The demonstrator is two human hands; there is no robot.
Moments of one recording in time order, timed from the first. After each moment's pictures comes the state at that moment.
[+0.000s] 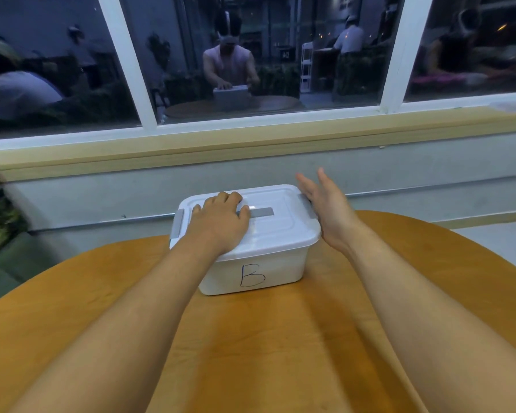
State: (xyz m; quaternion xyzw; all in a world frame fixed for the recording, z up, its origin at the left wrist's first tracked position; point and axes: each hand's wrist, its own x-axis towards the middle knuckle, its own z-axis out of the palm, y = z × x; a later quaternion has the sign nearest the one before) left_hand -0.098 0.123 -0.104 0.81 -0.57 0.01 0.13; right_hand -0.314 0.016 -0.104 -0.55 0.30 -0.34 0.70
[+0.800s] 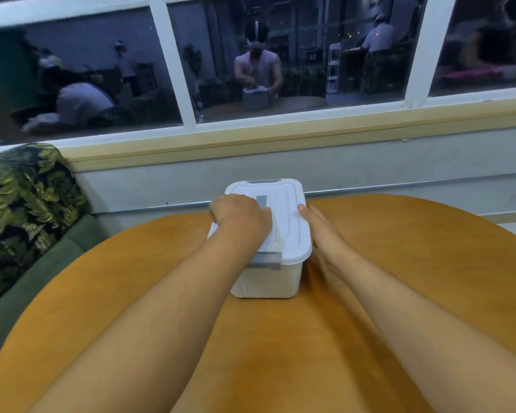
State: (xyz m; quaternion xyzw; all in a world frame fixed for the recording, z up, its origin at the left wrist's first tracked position) left_hand -0.170 0.235 -0.067 0.89 -0.44 0.10 -0.09; right_hand -0.317 0.152 -0.152 -0.59 0.31 -0.35 0.66
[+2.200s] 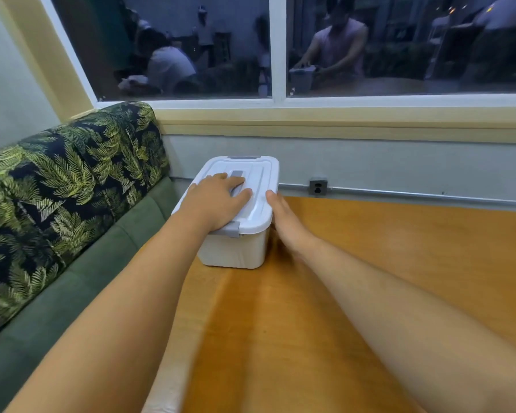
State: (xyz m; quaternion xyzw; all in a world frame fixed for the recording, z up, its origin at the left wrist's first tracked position) left_hand 0.115 0.375 -0.095 0.89 -0.44 0.02 0.14; right_hand -0.028 0.254 -0.159 -0.68 0.21 -0.20 0.68
